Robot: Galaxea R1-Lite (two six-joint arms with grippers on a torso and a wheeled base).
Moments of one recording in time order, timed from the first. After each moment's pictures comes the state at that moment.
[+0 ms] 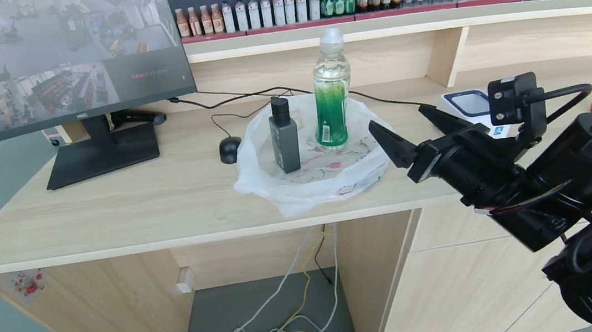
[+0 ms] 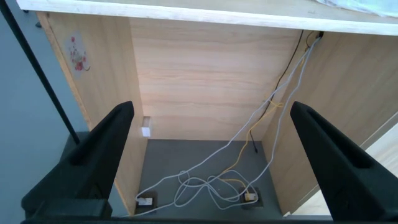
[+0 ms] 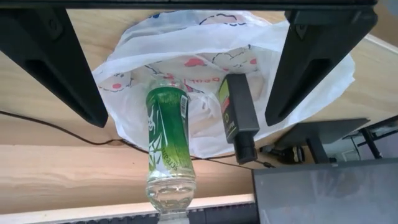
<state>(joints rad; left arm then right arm) 0.00 0.00 0.00 0.00 0.00 0.00 0.52 1.81 -0.62 -1.57 -0.04 0.02</state>
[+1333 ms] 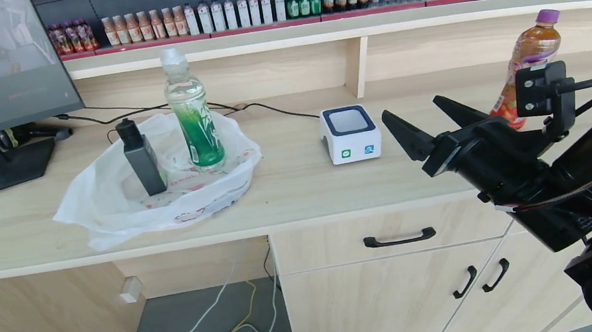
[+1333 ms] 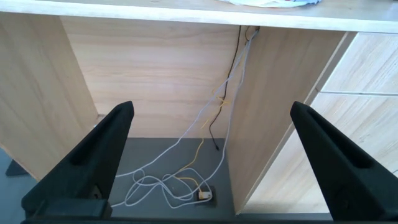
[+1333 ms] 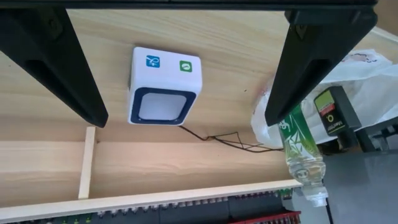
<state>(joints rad) 0.00 0.00 0.00 0.00 0.00 0.00 0.51 1.76 -0.58 -1.57 -0.04 0.03</state>
